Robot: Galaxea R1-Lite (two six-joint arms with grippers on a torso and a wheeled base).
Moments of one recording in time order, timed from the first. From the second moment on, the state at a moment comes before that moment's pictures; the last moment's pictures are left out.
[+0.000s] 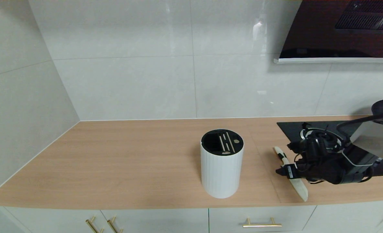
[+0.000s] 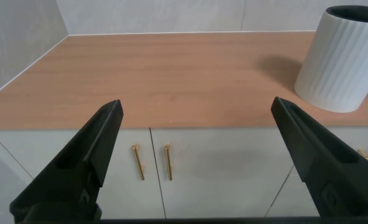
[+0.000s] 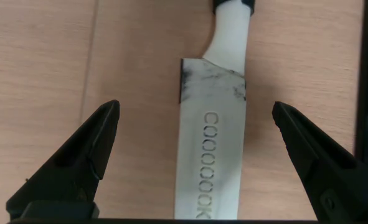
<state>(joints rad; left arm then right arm) 0.00 0.00 0.00 0.01 0.00 0.00 0.06 2.36 -1.01 -0.58 0.00 -0.05</state>
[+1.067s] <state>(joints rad) 0.00 0.00 0.00 0.01 0.00 0.00 0.04 2.42 -1.05 -0.64 0.00 -0.06</state>
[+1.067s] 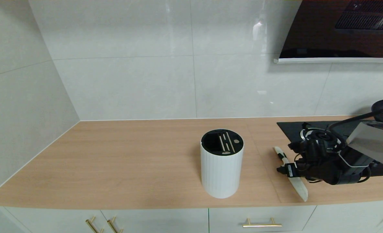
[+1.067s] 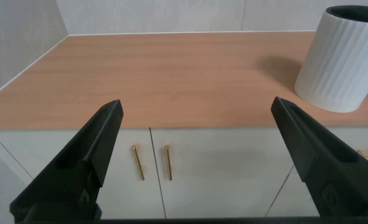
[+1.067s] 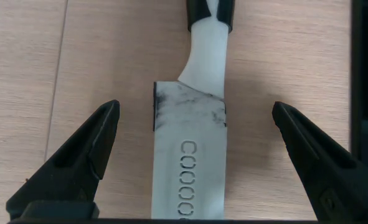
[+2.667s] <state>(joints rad) -0.03 0.19 -0.42 0.16 -0.13 -0.02 0.17 1.96 -0.85 -0.67 0.01 -0.04</state>
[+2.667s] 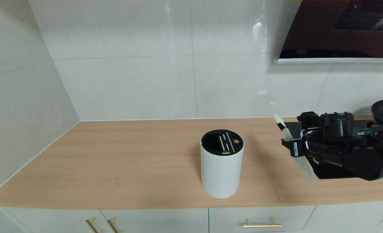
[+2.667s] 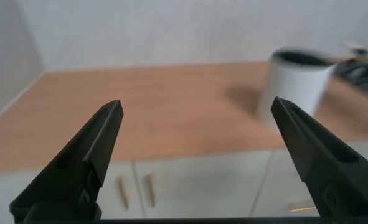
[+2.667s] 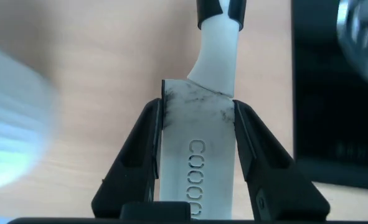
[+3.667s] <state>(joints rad) -0.41 1.65 -0.90 -0.84 -0.21 -0.38 0.56 1.72 -0.87 -0.65 -0.15 -0.04</state>
